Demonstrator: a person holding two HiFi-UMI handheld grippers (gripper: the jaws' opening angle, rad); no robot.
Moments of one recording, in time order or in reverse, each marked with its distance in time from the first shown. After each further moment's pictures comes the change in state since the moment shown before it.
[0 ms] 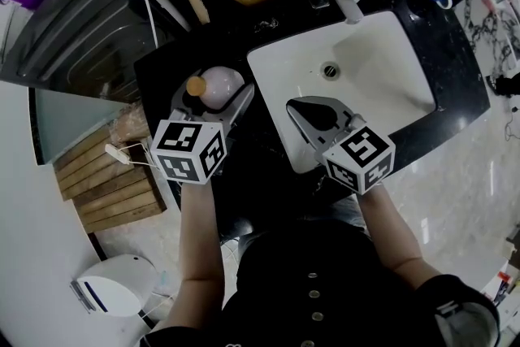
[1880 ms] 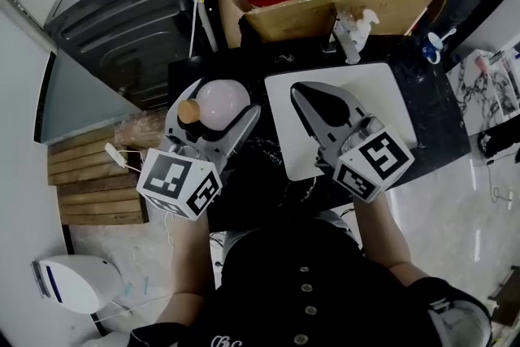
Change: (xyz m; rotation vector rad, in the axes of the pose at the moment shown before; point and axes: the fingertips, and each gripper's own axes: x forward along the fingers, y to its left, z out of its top) left arm -0.142 -0.058 0.097 0.080 -0.412 0.034; right arm -0.062 0.071 0.146 -0.225 -0.372 0.093
